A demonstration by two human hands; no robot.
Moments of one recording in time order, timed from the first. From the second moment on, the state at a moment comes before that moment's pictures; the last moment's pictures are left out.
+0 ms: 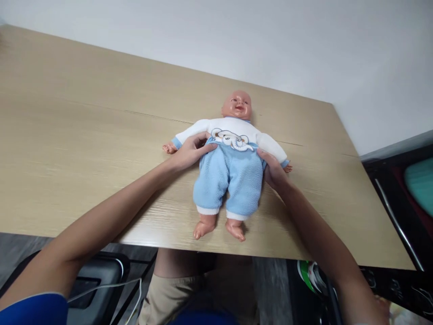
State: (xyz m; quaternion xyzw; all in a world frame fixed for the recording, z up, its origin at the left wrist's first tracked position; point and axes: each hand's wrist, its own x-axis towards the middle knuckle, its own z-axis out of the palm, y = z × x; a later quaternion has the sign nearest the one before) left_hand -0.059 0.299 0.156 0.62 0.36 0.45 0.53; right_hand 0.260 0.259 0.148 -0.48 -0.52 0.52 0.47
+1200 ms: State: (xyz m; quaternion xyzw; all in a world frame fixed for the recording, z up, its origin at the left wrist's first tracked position) left_hand -0.054 0.305 0.182 0.66 0.34 0.46 0.48; right_hand 0.248 0.265 0.193 -0.45 -0.66 0.40 0.45
